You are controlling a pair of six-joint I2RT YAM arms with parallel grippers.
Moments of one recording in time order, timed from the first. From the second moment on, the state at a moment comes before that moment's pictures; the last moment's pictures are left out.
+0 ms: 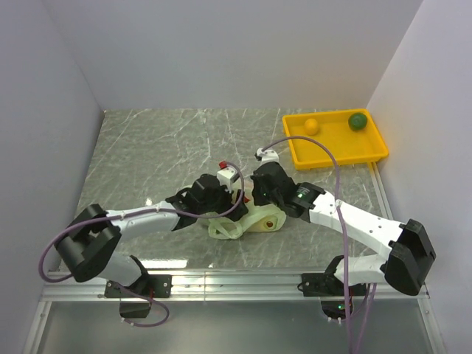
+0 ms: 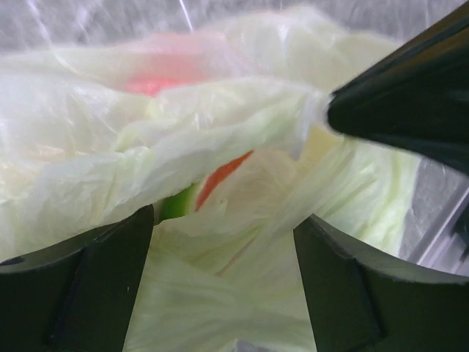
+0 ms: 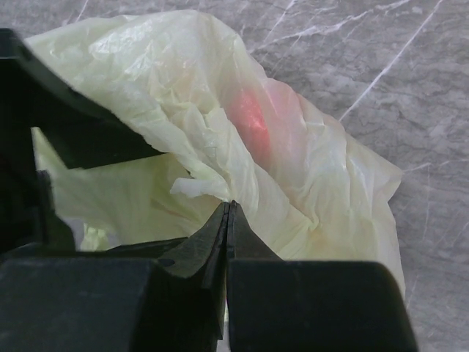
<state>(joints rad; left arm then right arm) -0.83 1.40 0.68 0.21 0.10 -0.32 0.85 1.27 0.94 -0.40 0.26 0.49</state>
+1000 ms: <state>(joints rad) -0.85 1.06 0.52 -0.16 0.11 -0.65 0.86 1.35 1.11 -0.44 0.13 0.45</state>
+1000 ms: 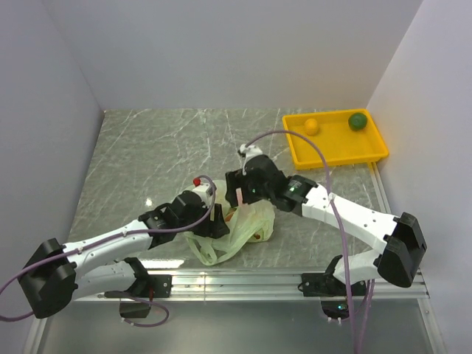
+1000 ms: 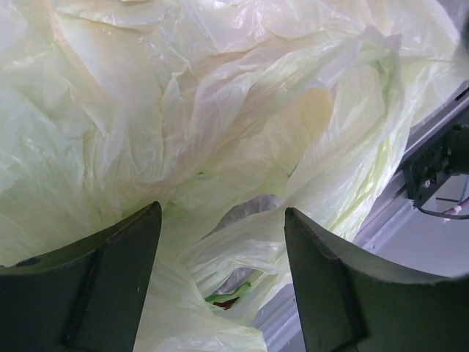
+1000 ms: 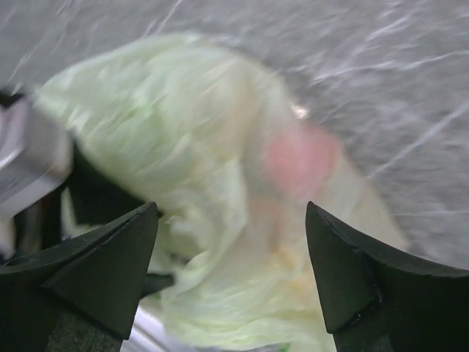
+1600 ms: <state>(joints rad) -0.85 1.10 0.54 -0.17 -0.15 -0.71 0.90 1.41 1.00 -0.49 0.20 0.50</state>
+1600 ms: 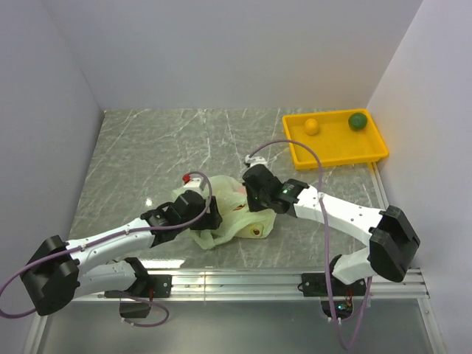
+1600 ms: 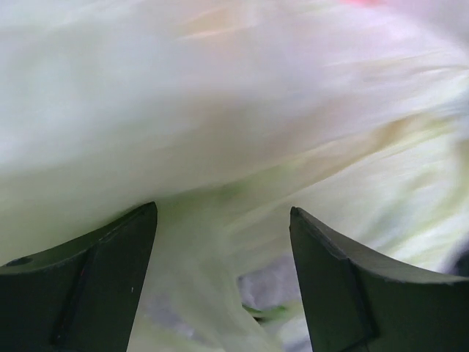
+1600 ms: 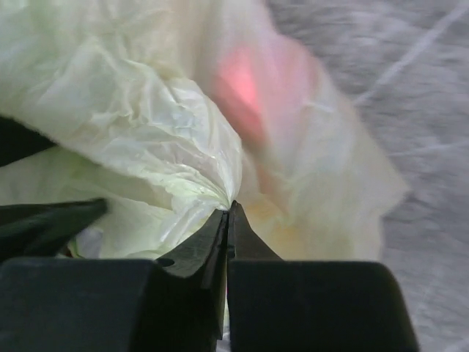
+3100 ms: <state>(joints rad) -0.81 1.37 0.77 0.15 -0.14 -0.09 0.80 1.07 1.02 -0.61 0.05 0.28</state>
